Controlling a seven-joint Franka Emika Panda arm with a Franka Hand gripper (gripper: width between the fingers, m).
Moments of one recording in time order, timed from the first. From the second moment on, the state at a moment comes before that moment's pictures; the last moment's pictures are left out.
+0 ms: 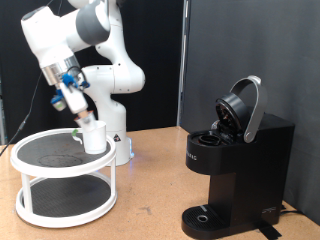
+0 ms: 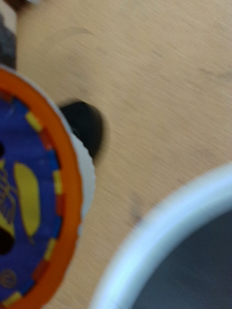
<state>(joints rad) -0.08 -0.41 -0.47 -2.50 0.37 2.07 1.76</state>
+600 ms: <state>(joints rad) -0.01 -0.41 -0.44 -2.46 0.62 2.03 1.78</state>
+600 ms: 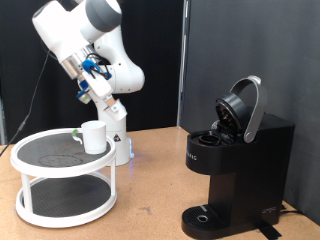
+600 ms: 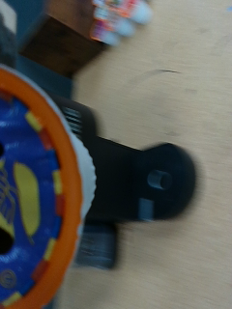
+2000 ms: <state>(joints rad) 0.15 -0.20 -0.26 -2.16 0.83 1.95 2.00</state>
